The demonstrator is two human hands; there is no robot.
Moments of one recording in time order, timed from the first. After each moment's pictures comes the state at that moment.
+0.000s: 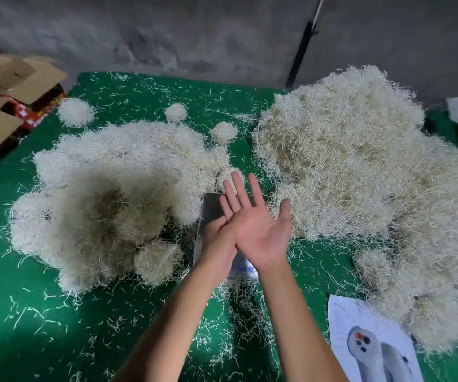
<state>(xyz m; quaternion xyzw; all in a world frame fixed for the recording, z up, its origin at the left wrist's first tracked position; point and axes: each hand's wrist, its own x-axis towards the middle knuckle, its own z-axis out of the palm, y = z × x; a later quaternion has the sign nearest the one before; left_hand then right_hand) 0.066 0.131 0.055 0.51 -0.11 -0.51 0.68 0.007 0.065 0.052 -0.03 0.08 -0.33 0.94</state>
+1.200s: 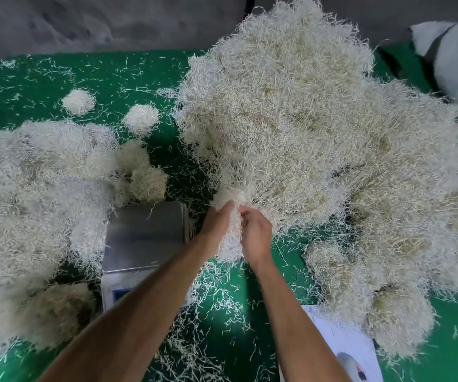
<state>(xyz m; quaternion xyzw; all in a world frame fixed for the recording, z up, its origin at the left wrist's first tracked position) -0.024 -0.088 -0.080 0.74 -0.36 -0.47 0.33 -0.129 -0.097 -0.096 -0.52 0.57 -0.34 0.53</state>
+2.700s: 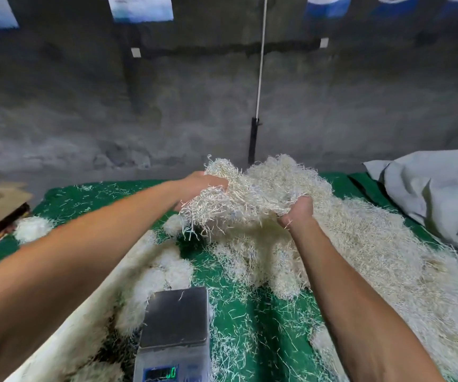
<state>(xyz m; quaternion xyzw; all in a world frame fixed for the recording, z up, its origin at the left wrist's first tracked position) 0.080 -0.102 0.284 0.74 -0.51 -0.37 0.25 -0.137 -0.212 0.197 -0.11 0.45 -0.53 0.71</state>
